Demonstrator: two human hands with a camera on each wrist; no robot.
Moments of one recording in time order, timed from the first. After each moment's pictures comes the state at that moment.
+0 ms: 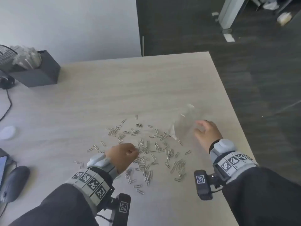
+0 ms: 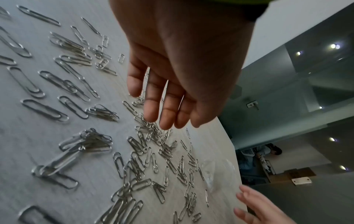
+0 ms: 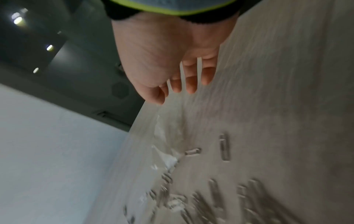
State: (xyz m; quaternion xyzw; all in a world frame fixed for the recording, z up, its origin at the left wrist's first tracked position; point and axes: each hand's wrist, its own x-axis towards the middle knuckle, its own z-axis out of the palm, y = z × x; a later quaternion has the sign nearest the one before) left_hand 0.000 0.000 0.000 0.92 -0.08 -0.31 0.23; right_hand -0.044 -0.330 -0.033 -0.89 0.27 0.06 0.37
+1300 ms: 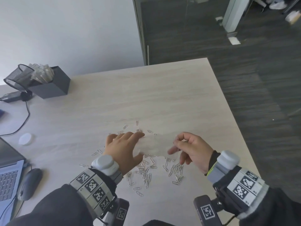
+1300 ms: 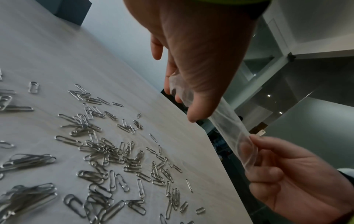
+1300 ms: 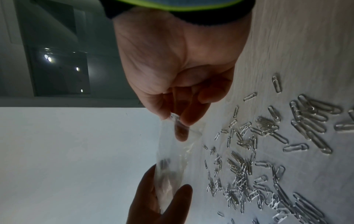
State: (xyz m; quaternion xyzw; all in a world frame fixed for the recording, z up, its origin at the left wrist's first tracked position) left_hand -0.009 -0.035 0.056 0.96 -0.24 -0.10 0.06; right_hand -0.076 -0.278 0.051 -0.68 0.19 0.17 0.69
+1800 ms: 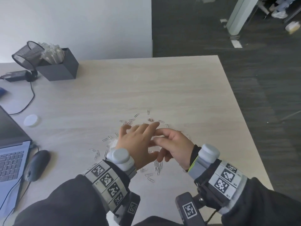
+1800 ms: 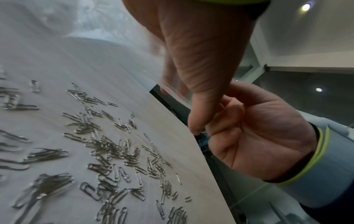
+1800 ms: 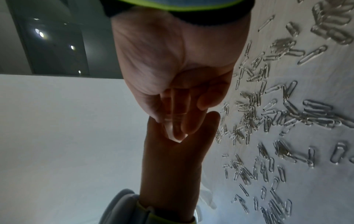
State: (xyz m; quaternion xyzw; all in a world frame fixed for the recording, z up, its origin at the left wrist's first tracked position) left_hand -0.031 -0.009 0.064 0.95 -0.27 -0.11 0.08; right_hand -0.071 -0.165 0.076 -0.67 0.12 0.21 0.70
